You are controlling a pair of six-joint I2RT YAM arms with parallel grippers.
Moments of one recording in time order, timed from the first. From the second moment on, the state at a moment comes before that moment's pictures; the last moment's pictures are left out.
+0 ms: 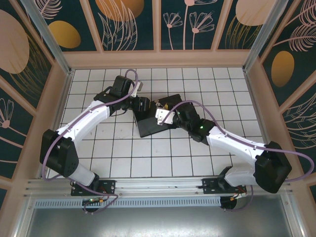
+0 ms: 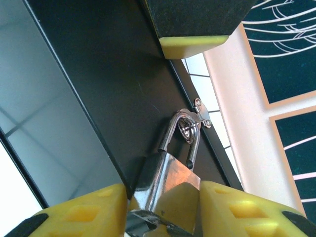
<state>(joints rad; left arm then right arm) -0.48 1.55 1.25 -0.54 0.26 -0.30 0.81 1.28 0.83 -0.04 0.09 -0.87</state>
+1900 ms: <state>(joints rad) -0.49 1.56 1.30 -0.60 0.22 -0.29 0.62 1.30 1.02 -0.20 -0.11 -0.11</state>
